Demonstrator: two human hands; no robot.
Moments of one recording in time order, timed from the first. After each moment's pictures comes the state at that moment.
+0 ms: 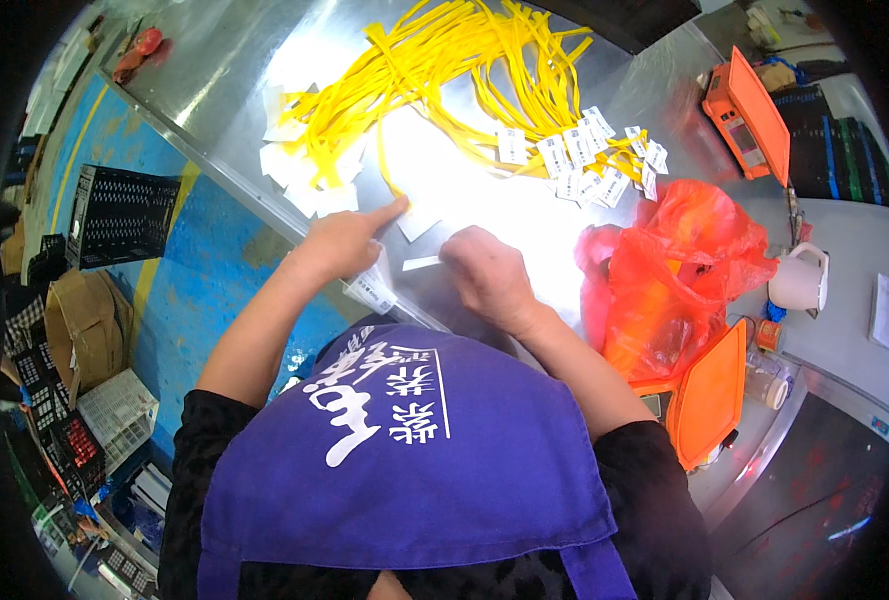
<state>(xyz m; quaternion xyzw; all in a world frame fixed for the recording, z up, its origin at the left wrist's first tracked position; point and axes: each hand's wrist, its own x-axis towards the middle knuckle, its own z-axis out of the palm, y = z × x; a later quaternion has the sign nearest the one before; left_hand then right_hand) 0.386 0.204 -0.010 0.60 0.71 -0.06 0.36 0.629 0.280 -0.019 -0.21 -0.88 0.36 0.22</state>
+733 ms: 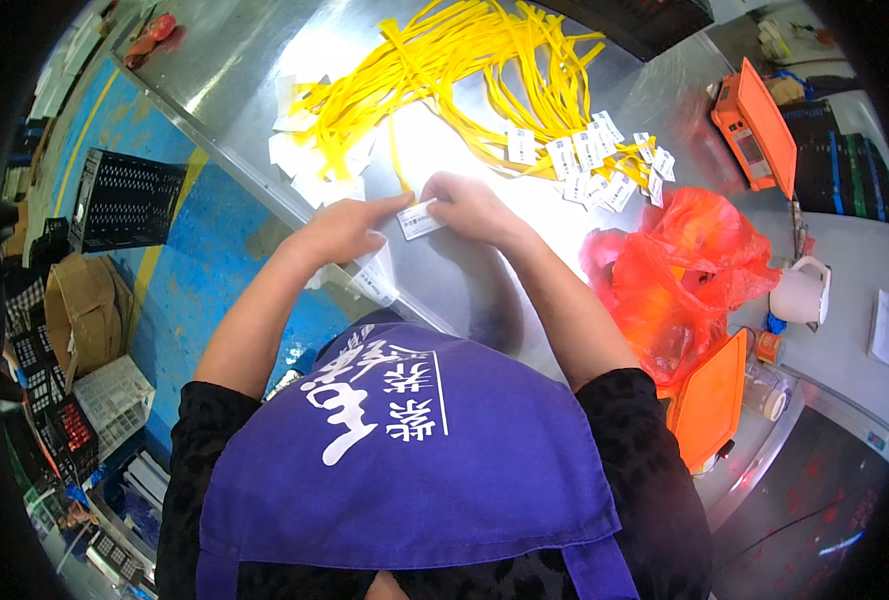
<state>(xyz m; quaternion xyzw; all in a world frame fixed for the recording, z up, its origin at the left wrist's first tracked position) 0.369 0.200 -0.026 0.59 0.69 0.03 0.41 0.566 0.348 -0.061 -0.29 -0.79 0.55 -0.02</state>
